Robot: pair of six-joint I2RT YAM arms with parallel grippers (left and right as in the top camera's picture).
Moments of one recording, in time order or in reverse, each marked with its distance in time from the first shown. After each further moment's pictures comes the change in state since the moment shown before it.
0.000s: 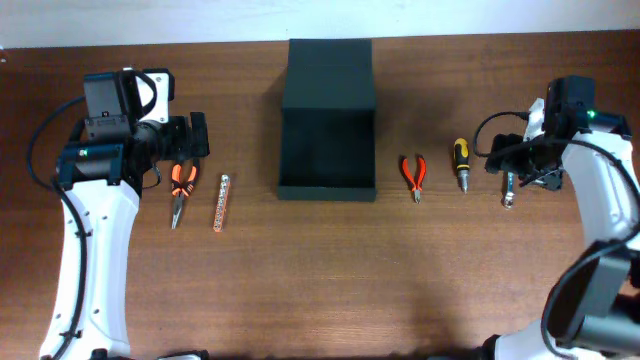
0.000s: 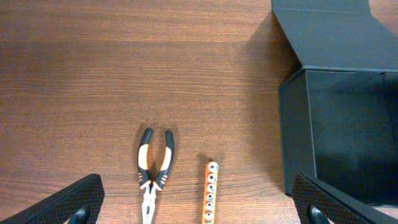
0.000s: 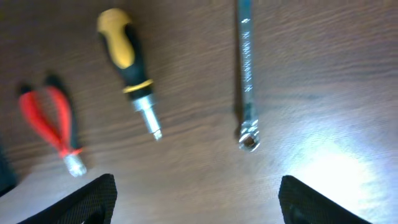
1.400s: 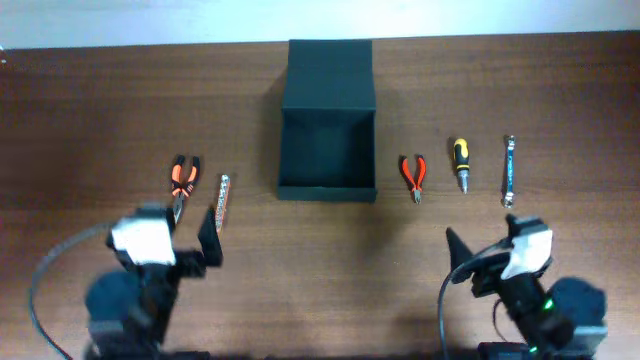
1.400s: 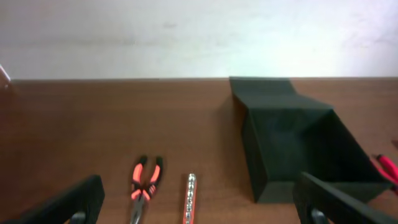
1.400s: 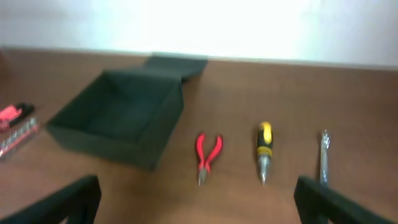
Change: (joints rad) left arm -0.074 -0.972 -0.688 0.283 -0.040 -0.074; right arm 0.212 -1.448 -0.821 0.364 -0.204 -0.086
